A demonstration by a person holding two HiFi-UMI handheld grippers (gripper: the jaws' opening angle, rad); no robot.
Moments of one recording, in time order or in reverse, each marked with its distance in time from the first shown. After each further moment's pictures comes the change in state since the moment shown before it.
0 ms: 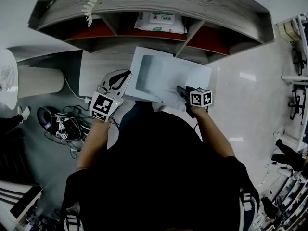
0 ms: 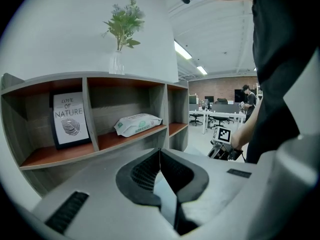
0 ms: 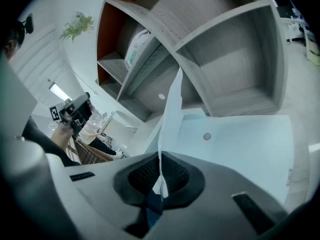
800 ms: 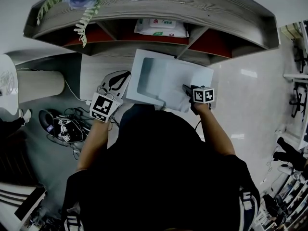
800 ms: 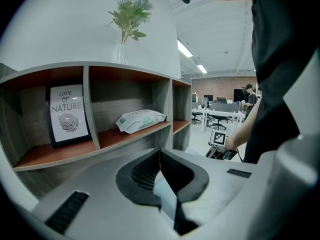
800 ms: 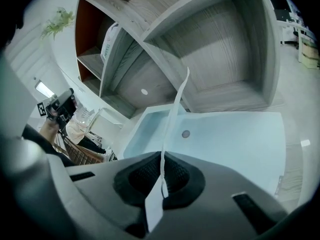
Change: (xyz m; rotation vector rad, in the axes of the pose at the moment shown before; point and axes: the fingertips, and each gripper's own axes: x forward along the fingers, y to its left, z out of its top) left arm 0.017 0.024 -0.010 -0.009 0.024 -0.021; right arm 0.016 -0.068 -0.005 0.048 0.059 -0.119
